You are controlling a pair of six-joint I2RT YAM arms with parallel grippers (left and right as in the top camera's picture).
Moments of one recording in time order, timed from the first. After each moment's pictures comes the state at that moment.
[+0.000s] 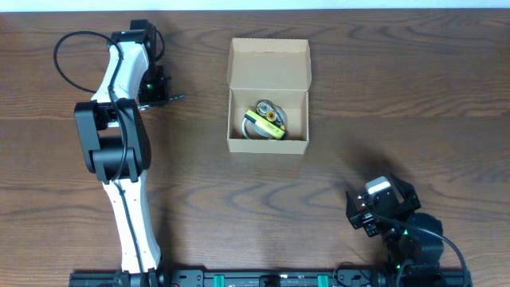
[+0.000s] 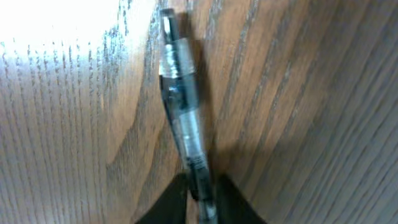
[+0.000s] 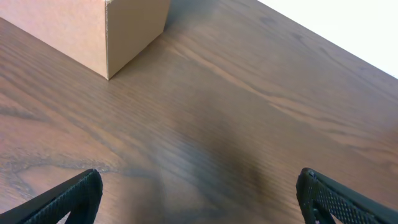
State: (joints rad) left arm 0.05 2.42 2.02 -1.16 -0.03 -1.66; right arm 0.07 0.01 0.16 -0.62 -0.12 -0.41
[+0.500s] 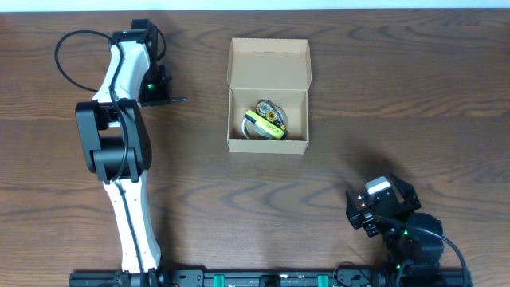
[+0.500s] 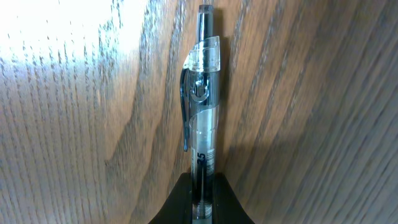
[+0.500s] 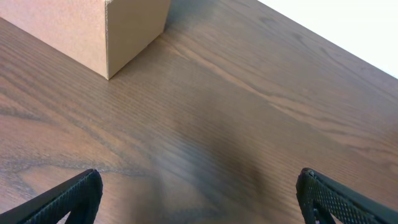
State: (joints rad) left arm 0.04 2.42 2.02 -1.16 -0.03 -1.64; right arm 0.07 0.01 0.16 -0.62 -0.12 -0.41
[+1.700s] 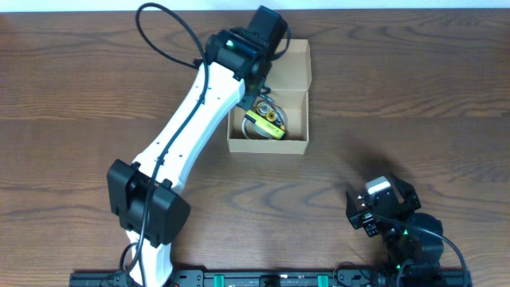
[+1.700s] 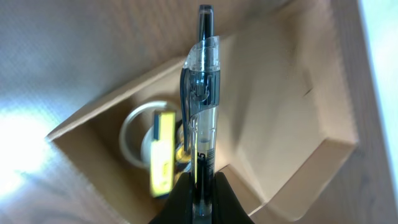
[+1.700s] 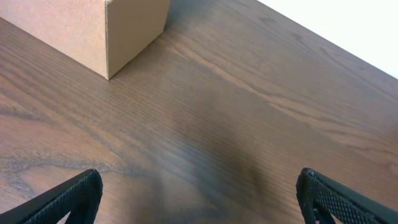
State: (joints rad) left arm -0.56 2.00 2.02 -1.28 -0.18 -1.59; right arm 0.07 0.01 0.16 -0.62 -0.12 -0.41
